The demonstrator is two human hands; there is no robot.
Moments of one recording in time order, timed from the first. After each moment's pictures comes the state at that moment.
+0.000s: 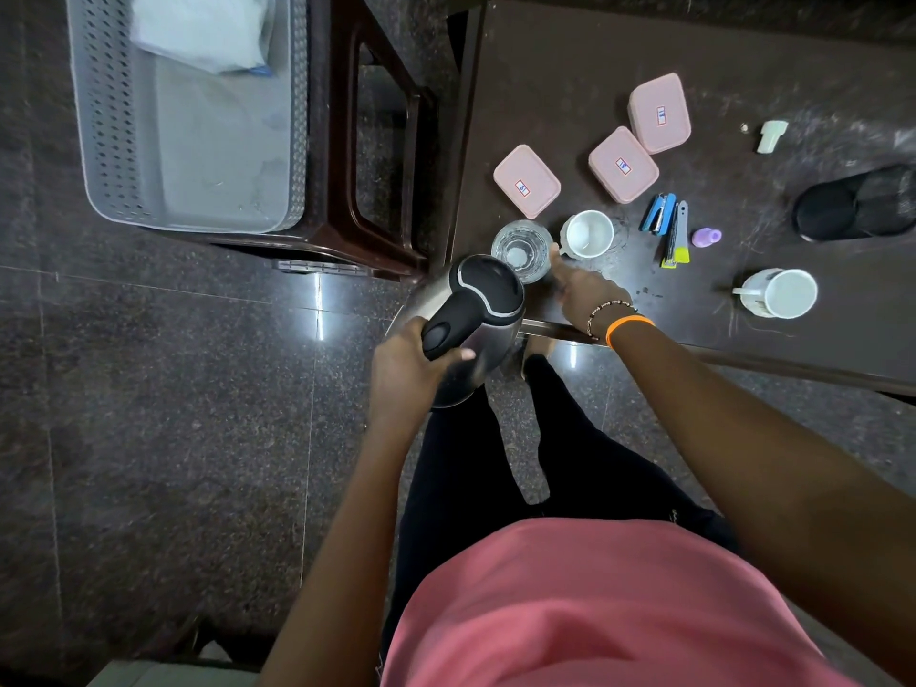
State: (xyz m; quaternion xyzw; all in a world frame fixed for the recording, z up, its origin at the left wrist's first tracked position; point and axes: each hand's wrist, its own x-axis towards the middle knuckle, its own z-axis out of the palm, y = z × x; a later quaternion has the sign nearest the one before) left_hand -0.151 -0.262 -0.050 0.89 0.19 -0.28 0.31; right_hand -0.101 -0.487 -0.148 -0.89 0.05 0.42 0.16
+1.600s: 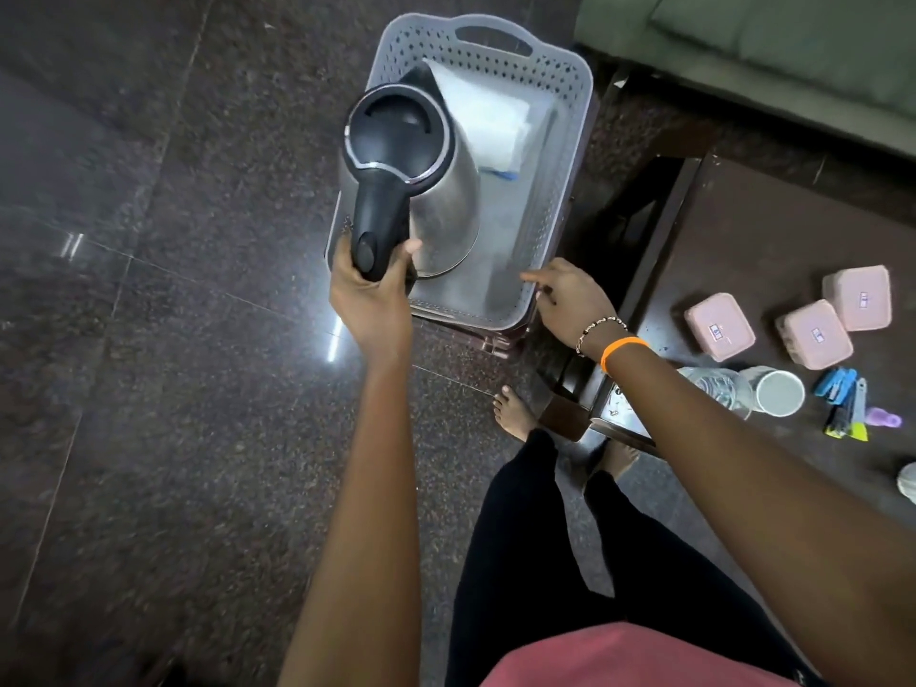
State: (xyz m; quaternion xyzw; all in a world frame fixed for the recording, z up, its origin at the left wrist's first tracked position) left_hand 0.017 -0.004 -0.050 0.73 0.38 0.18 0.55; right_hand 0.052 -0.195 -0.111 -0.92 -0.08 0.28 0.26
